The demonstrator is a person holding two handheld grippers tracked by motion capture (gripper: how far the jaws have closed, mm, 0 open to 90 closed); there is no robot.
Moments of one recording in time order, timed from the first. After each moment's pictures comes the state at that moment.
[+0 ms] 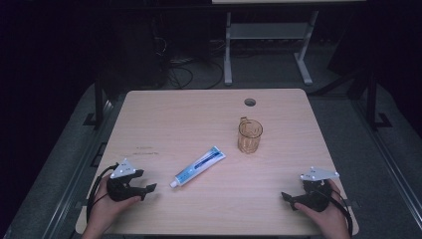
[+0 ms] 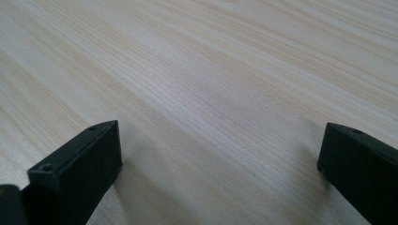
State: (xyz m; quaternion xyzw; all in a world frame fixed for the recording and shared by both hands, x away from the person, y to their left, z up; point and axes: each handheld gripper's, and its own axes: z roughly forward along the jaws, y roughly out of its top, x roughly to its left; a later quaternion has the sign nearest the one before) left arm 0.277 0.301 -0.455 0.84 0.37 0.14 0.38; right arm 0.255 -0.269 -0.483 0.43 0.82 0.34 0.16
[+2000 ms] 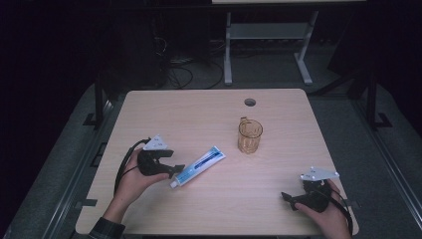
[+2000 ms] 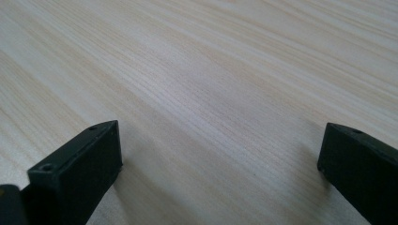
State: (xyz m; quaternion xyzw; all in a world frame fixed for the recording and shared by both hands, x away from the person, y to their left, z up) left arm 0.331 0.214 -0.408 0.87 0.30 0.11 0.38; right arm 0.255 -0.269 -0.483 0.43 0.82 0.34 0.16
